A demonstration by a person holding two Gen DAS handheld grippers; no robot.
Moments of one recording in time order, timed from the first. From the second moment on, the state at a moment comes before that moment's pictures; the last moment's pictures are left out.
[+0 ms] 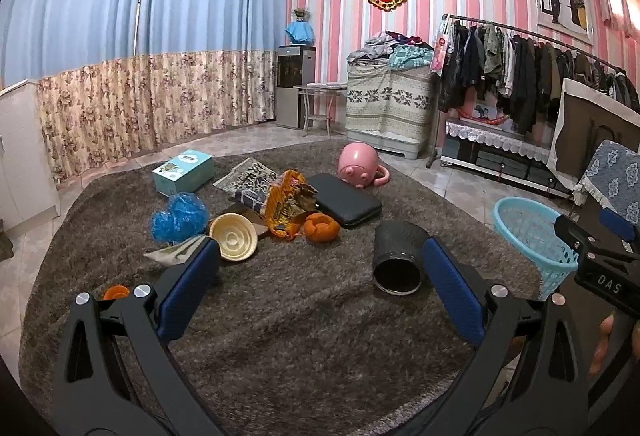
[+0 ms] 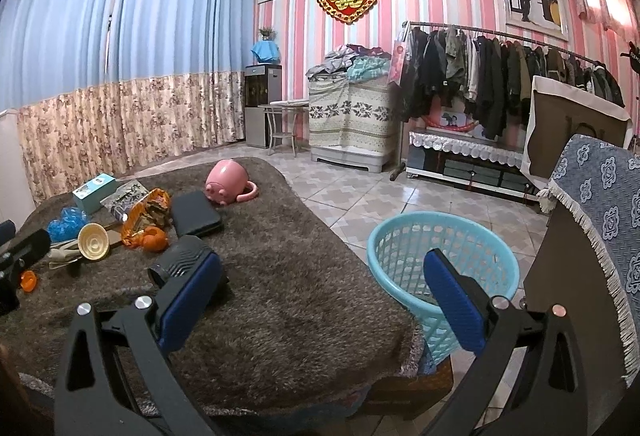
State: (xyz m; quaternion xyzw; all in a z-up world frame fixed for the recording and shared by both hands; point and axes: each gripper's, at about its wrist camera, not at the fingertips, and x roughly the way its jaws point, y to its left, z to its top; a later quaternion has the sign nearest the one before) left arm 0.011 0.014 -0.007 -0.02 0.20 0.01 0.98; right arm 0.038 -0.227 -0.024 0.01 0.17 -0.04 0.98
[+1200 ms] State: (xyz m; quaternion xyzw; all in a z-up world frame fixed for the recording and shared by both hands) left arm 0.057 0.227 -0.107 -0.07 0.36 0.14 0.92; right arm 0.089 -0.206 -0.057 0.01 0.25 -0.04 0.97
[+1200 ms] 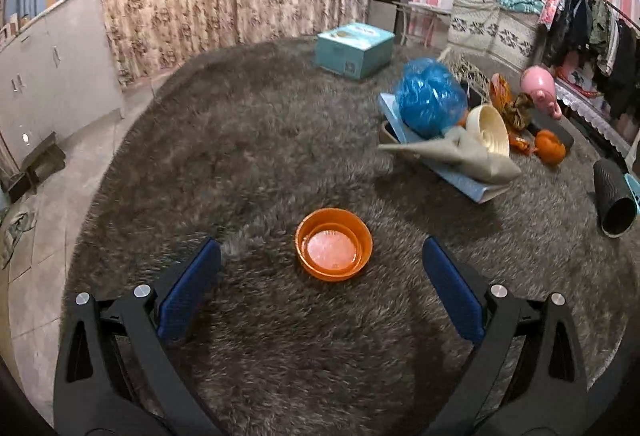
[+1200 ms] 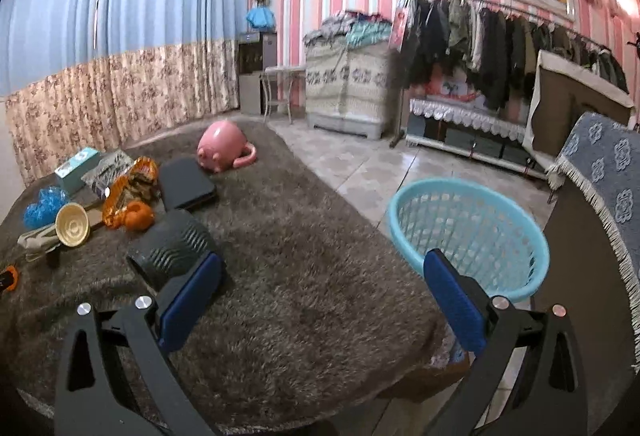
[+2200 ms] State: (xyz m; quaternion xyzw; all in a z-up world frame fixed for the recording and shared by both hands) left arm 0.077 0.224 -0.073 -0.05 0.35 0.09 0.93; right arm 0.165 -0.111 -0.070 0.00 0.33 0.02 0.94
